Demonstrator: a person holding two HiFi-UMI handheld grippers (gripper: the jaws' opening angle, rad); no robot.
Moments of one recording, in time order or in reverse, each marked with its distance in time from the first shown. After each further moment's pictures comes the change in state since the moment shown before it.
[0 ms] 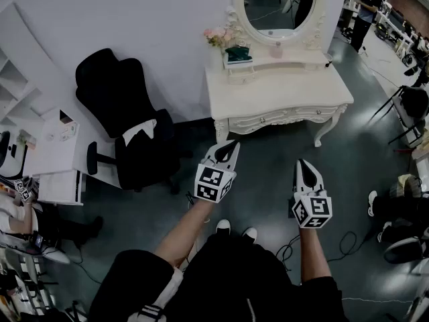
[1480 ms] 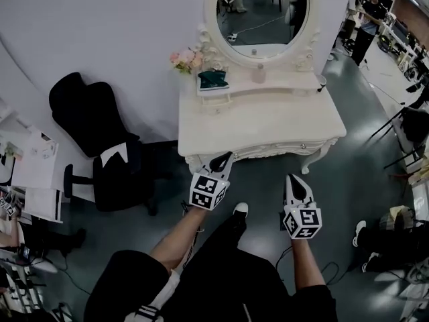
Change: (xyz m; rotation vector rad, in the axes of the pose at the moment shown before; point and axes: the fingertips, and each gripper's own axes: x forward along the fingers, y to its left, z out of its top) left arm 0.251 0.021 -0.006 -0.032 0.042 0.027; right arm 0.160 -0.189 -0.021 0.002 0.082 0.059
